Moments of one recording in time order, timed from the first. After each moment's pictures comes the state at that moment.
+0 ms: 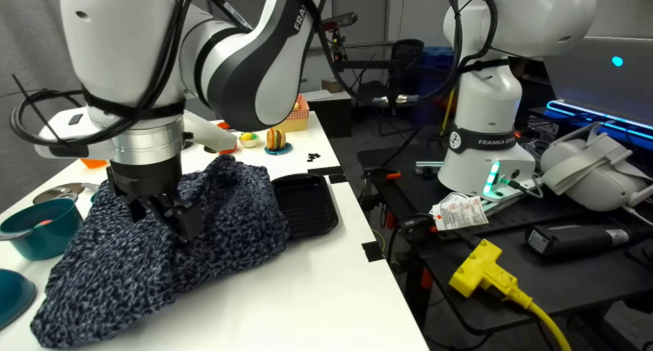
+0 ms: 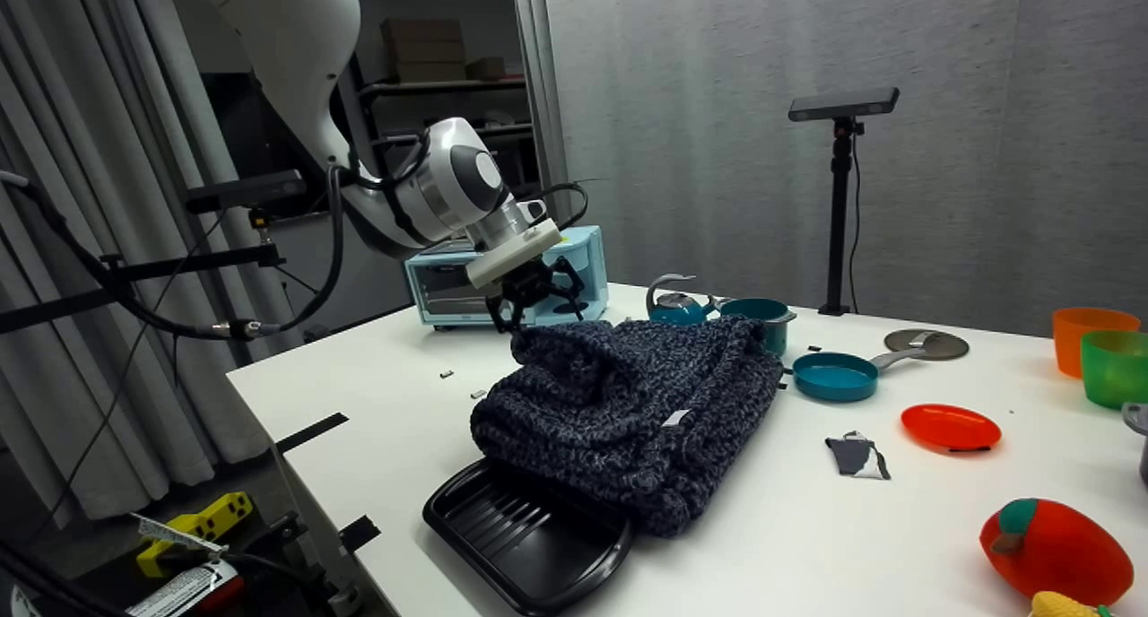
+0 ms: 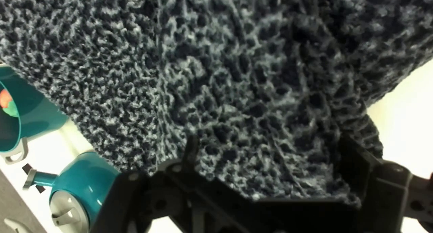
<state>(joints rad) 0.13 0.45 0.07 -2.06 -0.63 2.68 -0.25</state>
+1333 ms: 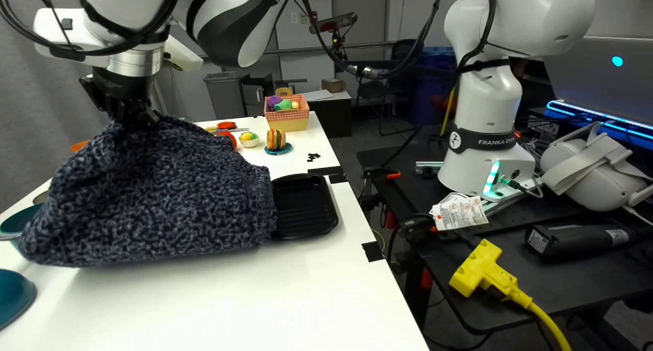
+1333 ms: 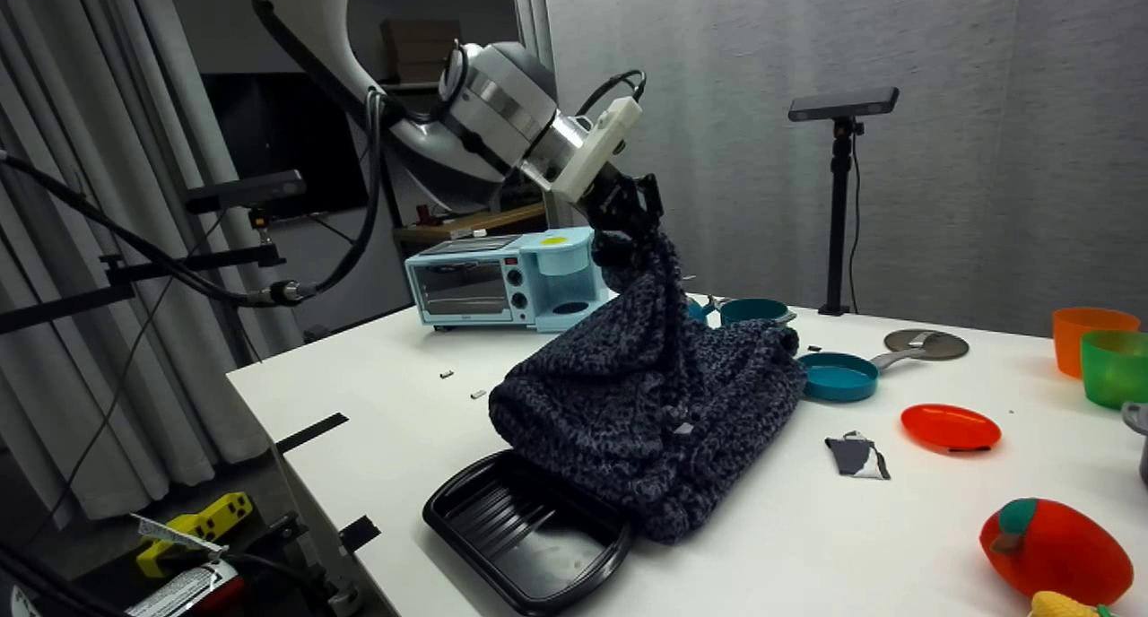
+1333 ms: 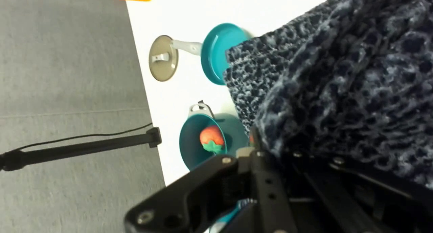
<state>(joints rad) 0.10 0.33 -0.15 -1.98 -1.13 2.70 -0.24</state>
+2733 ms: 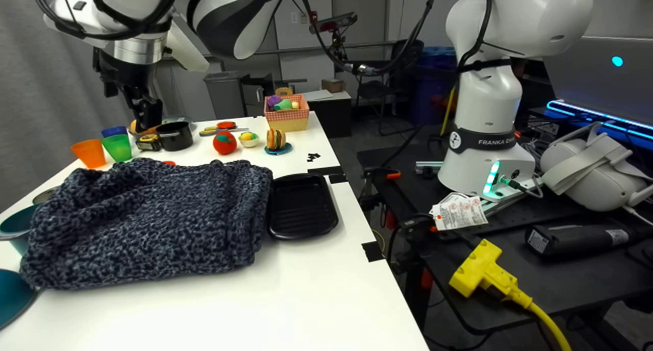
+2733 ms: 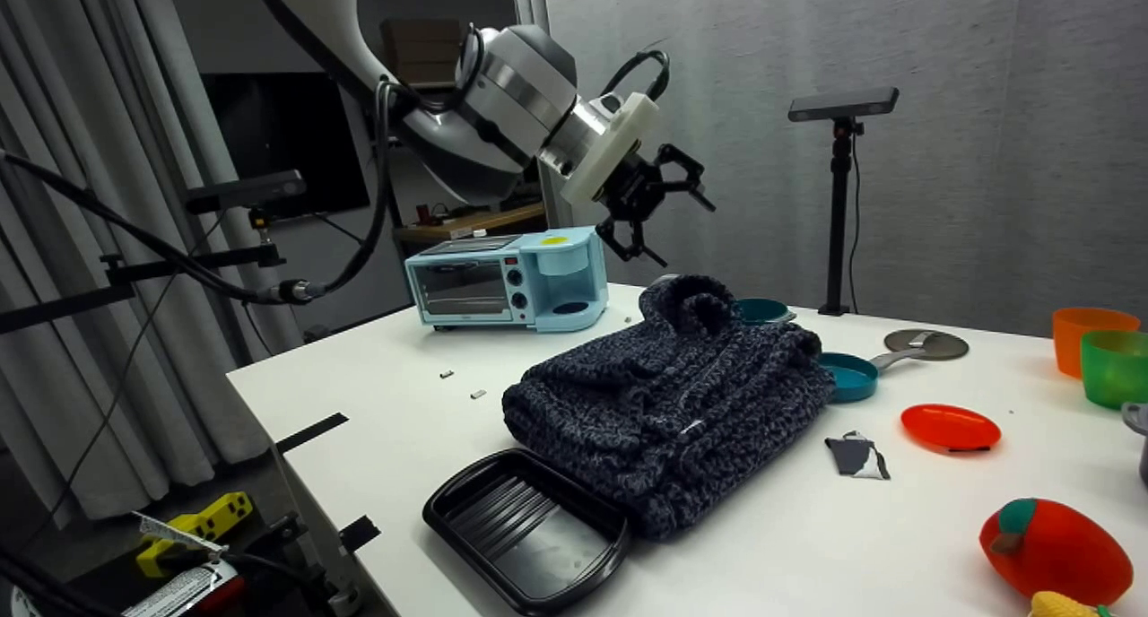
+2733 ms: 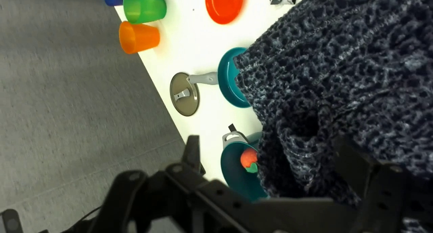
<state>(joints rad) 0.05 0.32 -0.15 -1.97 -1.11 2.71 0.02</state>
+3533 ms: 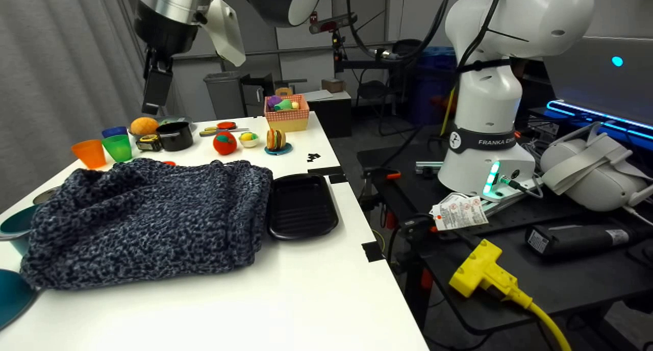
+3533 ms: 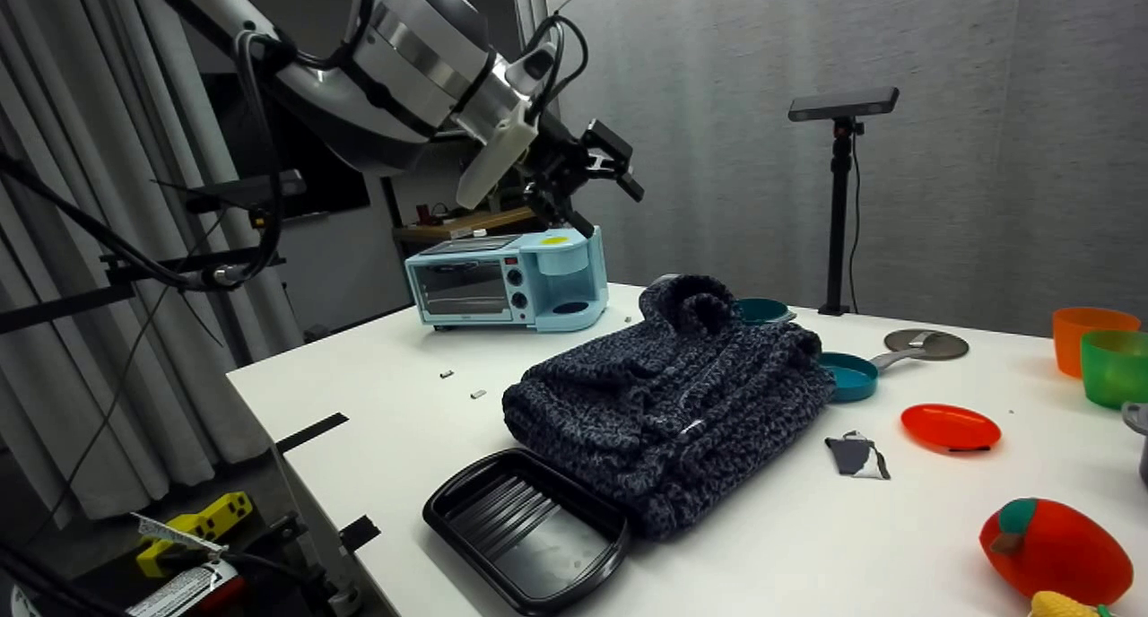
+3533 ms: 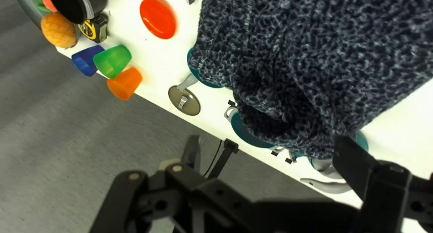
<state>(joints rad) 0.07 0.02 -0.12 -2.27 -1.06 2.78 0.59</state>
